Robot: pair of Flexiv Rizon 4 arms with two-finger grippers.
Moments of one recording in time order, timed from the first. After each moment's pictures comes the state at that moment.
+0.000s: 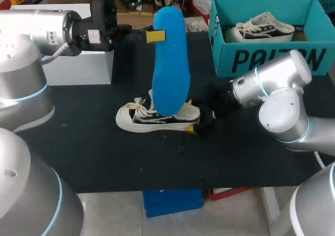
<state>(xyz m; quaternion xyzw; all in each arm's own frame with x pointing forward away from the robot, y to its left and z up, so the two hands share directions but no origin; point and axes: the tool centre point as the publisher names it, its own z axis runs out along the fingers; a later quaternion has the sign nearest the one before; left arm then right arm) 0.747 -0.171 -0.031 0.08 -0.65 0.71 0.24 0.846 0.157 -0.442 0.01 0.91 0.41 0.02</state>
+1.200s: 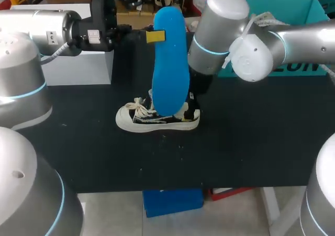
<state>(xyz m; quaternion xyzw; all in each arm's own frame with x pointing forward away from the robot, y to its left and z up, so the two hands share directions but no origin) 0.747 -0.171 -0.031 0.08 -0.65 0.71 0.24 0.847 0.165 -0.390 0.00 0.99 0.10 0.00</state>
